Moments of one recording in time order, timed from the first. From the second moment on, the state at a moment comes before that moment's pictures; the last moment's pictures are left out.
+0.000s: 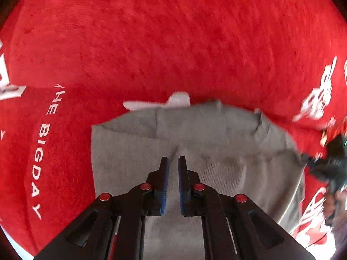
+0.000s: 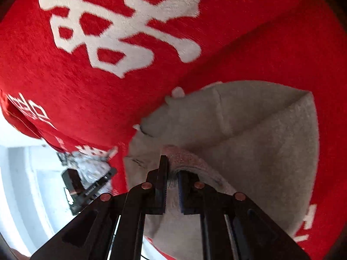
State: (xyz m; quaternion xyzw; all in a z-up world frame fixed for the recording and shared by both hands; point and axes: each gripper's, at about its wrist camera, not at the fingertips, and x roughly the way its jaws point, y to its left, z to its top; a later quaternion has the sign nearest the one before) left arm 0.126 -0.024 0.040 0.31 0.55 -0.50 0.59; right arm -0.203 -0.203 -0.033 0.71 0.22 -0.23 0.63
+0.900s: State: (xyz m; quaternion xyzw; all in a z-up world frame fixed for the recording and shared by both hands) left arm 0.103 -0.034 0.009 0.38 0.55 -0.55 0.50; right arm -0.160 -0.201 -0.005 0.54 0.39 -0.30 0.69
